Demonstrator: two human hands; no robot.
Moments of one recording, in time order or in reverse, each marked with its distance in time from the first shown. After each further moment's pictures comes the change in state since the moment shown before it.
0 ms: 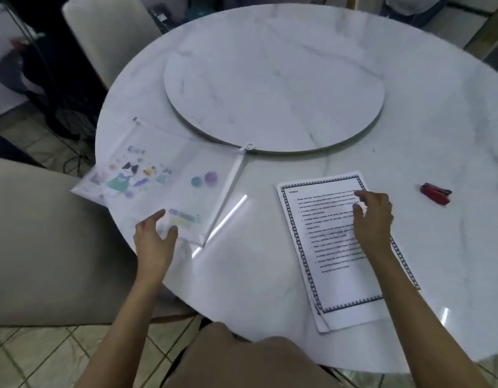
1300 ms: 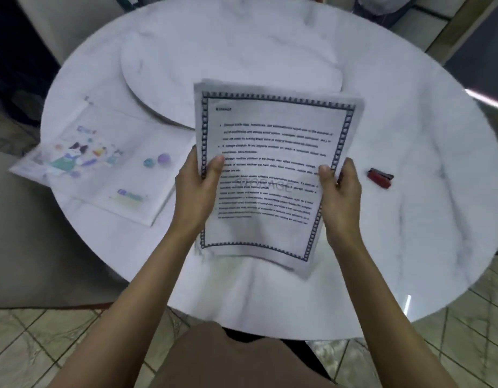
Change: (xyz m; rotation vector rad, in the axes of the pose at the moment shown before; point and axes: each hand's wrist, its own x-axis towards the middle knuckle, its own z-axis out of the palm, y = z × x) left_hand -0.077 0.154 0.071 -0.498 -0.132 0.386; right_hand -0.035 -0.042 -0.077 0.735 -0.008 -0.036
